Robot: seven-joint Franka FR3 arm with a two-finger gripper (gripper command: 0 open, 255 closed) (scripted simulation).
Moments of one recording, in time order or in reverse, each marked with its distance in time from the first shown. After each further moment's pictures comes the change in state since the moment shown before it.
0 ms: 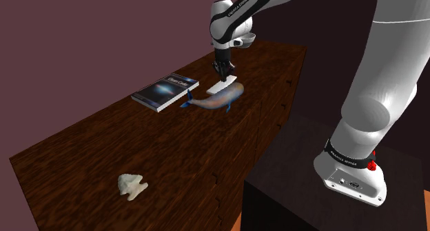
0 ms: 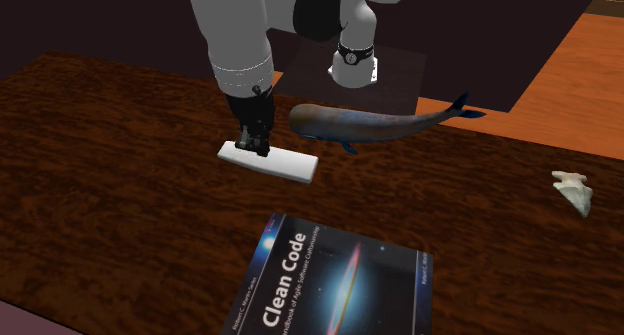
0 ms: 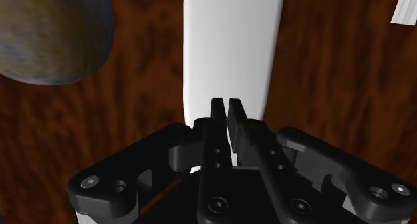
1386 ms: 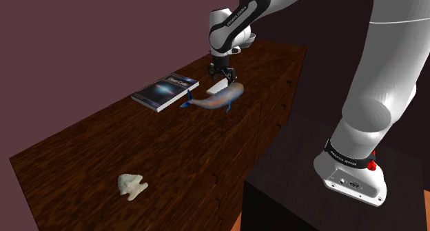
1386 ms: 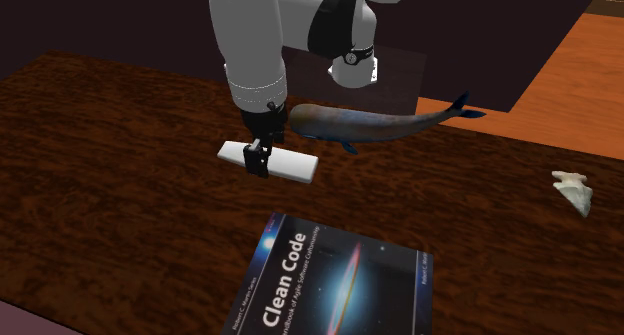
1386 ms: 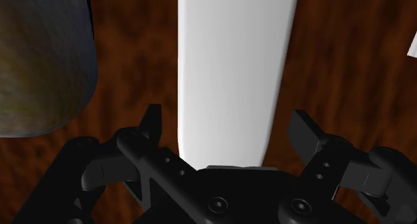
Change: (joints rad) arm 0.020 0.025 0.011 -0.047 -0.014 0.086 0.032
